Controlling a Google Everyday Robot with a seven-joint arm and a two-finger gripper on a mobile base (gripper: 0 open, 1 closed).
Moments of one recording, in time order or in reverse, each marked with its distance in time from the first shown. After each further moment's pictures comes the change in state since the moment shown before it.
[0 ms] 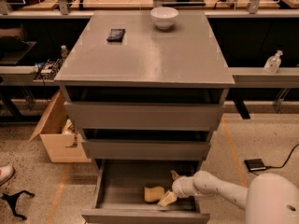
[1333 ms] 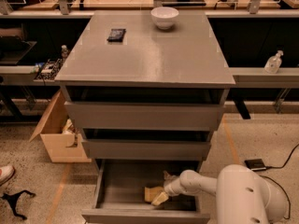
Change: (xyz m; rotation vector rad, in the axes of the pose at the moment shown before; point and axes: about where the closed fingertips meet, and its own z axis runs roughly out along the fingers) arm 0.015 -0.012 0.071 0.003 0.079 -0.047
